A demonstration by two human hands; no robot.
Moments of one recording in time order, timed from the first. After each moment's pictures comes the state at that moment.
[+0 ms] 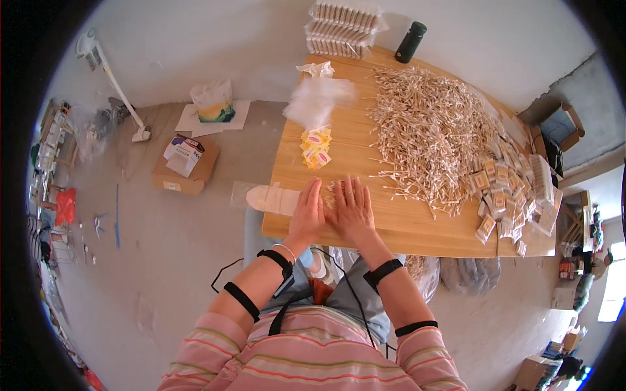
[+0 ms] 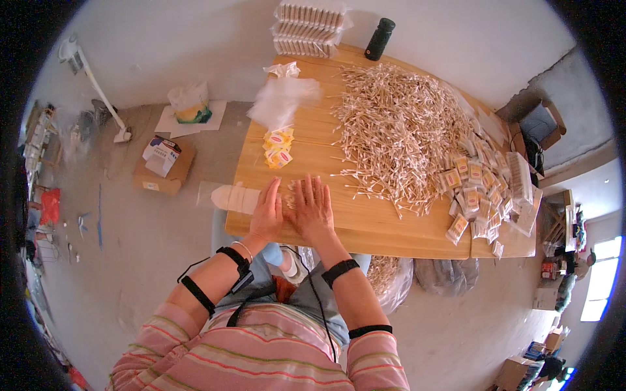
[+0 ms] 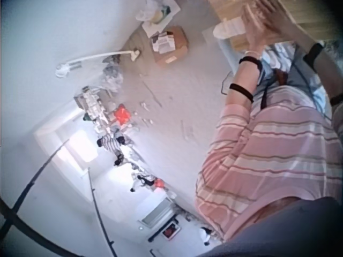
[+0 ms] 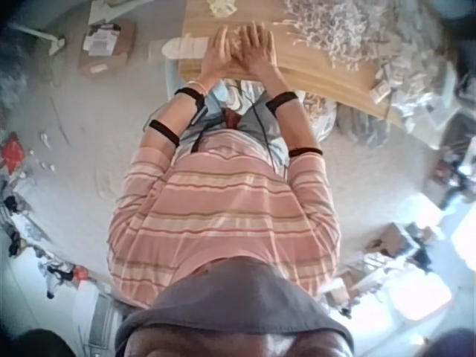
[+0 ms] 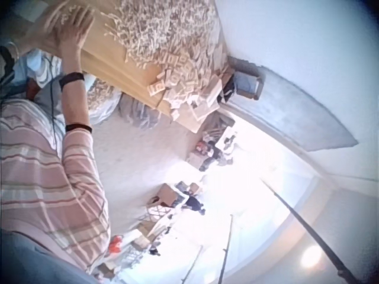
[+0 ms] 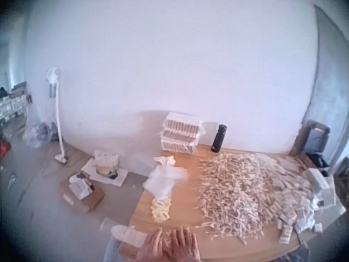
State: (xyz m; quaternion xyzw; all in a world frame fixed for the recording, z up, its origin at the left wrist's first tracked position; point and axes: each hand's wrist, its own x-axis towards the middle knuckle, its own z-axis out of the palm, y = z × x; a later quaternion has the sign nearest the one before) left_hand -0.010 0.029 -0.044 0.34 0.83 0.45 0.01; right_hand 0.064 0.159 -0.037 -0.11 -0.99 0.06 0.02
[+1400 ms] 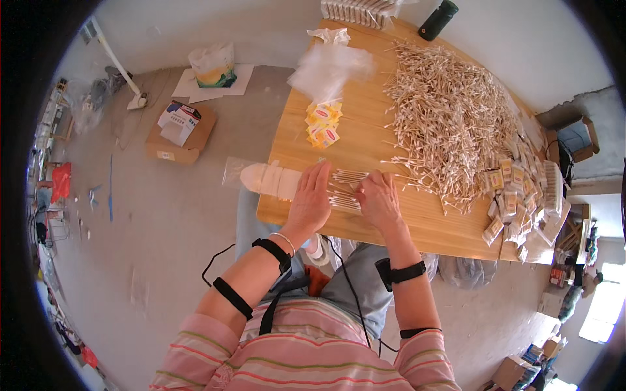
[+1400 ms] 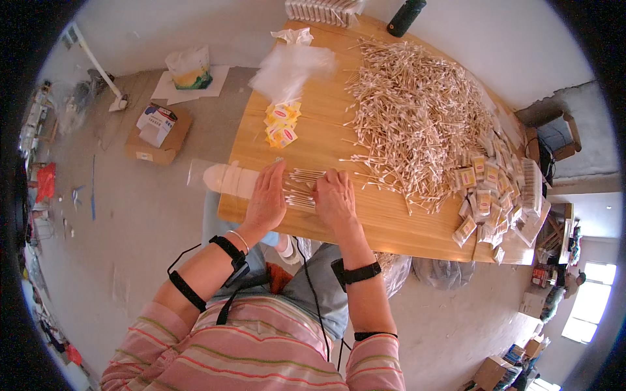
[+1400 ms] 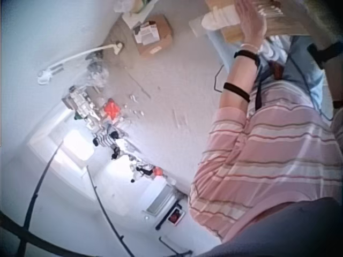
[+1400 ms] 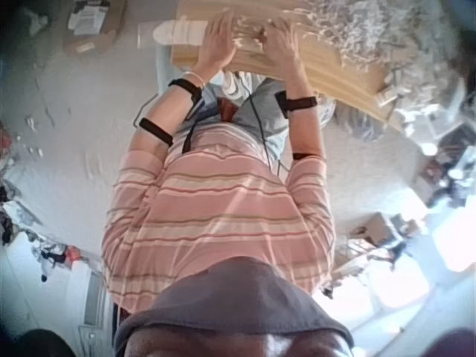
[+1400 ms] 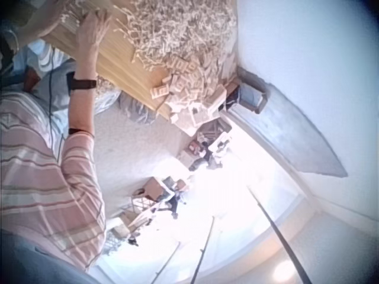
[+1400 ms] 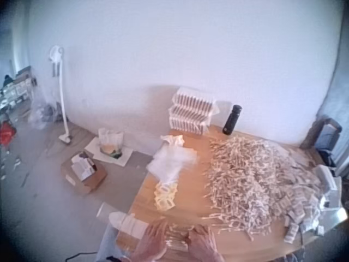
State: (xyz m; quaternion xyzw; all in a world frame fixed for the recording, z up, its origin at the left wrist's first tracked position) left_hand -0.009 0.034 -0.037 0.35 0.86 0.37 -0.01; right_hand 0.067 0.198 -0.006 -0.12 -0.97 0.22 0.05
